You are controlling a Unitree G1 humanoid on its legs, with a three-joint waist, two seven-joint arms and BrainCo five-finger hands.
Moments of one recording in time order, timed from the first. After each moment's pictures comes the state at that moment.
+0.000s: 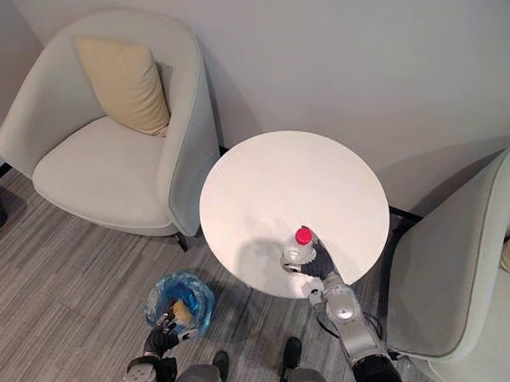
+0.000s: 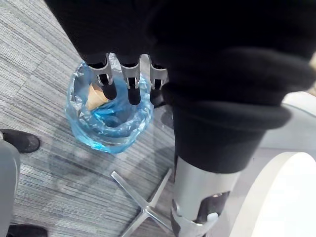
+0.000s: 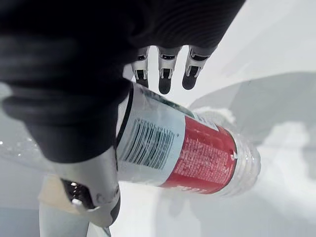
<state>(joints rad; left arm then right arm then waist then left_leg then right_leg) 0.18 0.12 -0.03 0.71 -0.12 -0.14 0.07 -0.03 -0.21 0.16 0.39 -0.17 -0.17 -0.12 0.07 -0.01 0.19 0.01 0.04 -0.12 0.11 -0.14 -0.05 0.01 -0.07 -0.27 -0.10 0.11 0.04</state>
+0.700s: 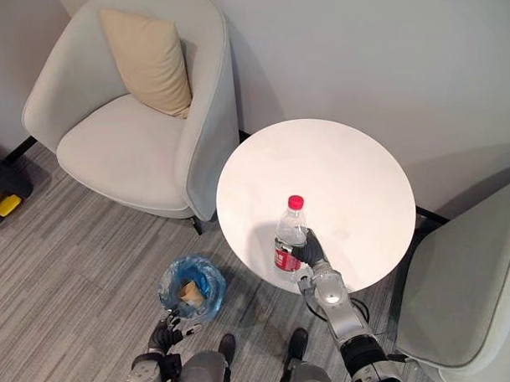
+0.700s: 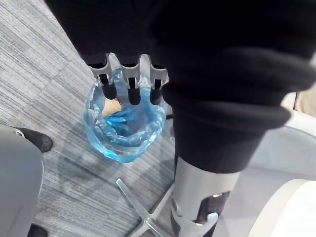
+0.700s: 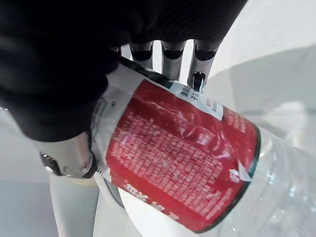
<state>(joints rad) 0.18 0.10 -0.04 0.69 -0.15 -0.14 0.07 -0.15 -0.18 0.18 0.45 -0.15 -0.16 -0.14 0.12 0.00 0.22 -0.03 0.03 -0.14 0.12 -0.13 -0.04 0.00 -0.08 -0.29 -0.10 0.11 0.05</state>
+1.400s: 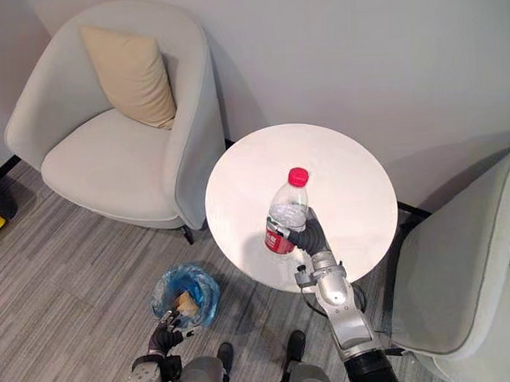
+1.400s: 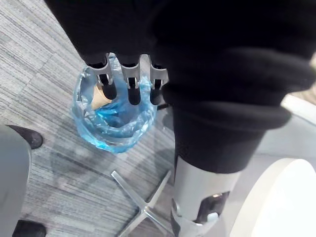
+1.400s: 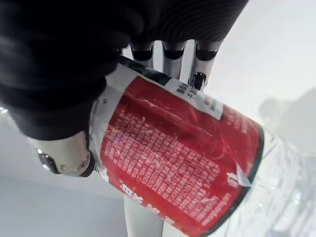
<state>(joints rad) 0.18 0.10 -0.05 0.72 -0.14 -0.16 0.07 0.00 -0.18 0.18 0.02 -0.16 -0.19 -0.13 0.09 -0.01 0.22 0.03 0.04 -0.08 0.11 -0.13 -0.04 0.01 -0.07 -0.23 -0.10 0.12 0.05</state>
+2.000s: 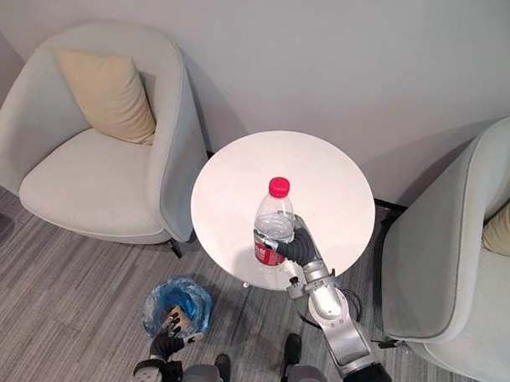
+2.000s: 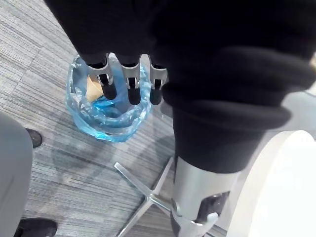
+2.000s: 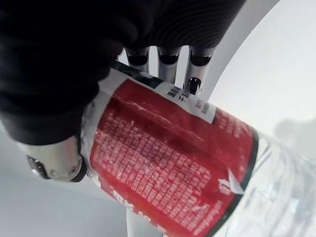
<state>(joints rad) 0.18 0.10 -0.08 0.76 -0.15 -0.17 0.09 0.06 -0.19 0.25 -0.05 -0.23 -0.22 -0.13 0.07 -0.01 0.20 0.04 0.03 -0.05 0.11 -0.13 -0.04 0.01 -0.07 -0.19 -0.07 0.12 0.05</state>
